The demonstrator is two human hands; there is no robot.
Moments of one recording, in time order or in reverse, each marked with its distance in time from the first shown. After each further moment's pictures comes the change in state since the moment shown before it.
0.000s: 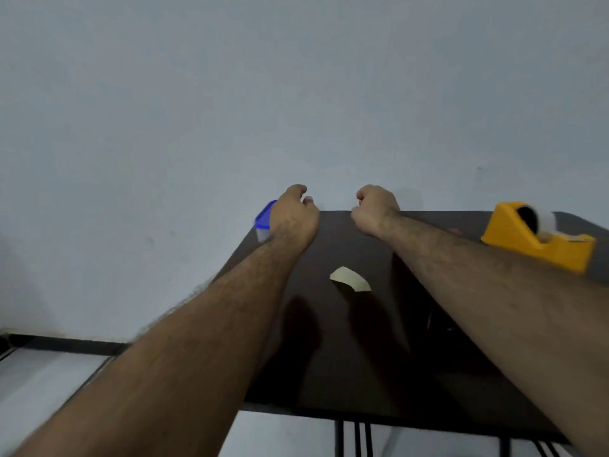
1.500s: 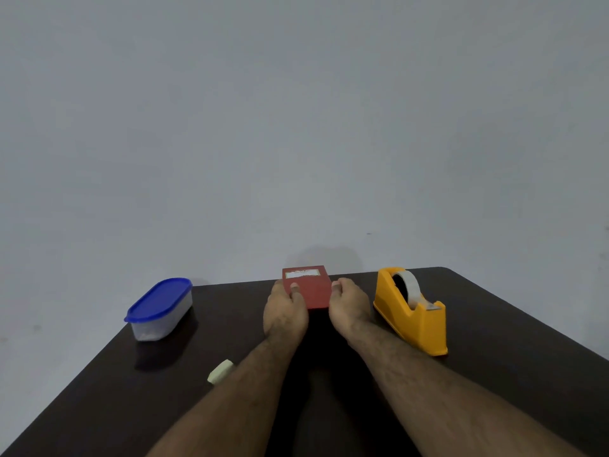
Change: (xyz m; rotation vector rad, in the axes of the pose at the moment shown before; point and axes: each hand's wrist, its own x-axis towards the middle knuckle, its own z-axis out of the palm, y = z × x) left_hand -0.018 0.045 0.211 -0.030 -0.122 -0.027; right_hand 0.025 0.161 -0.060 0.140 0.257 0.178
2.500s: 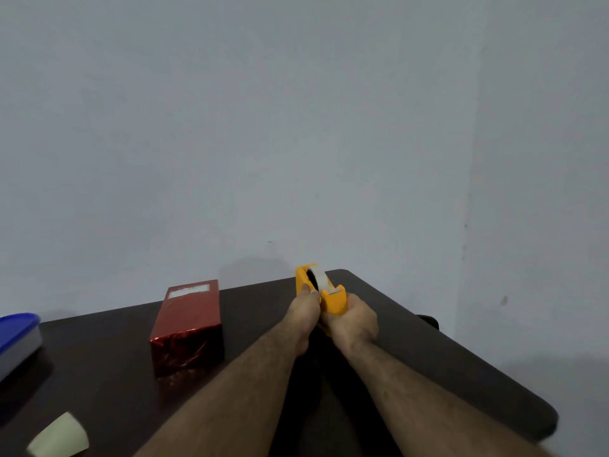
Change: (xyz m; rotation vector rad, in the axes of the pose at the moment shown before) left_hand -0.084 0.133 0.185 -0.464 -0.719 -0.212; right_hand 0.017 0.138 -0.158 0.107 0.242 0.269
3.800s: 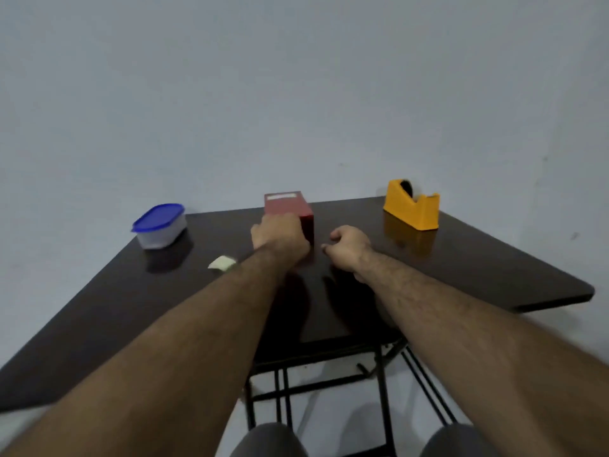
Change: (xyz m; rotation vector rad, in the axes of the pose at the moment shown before) left_hand -0.188 0.002 -0.170 1.256 0.493 0.167; right_hand -0.157 -0.051 0.041 -0.264 -0.396 -0.271
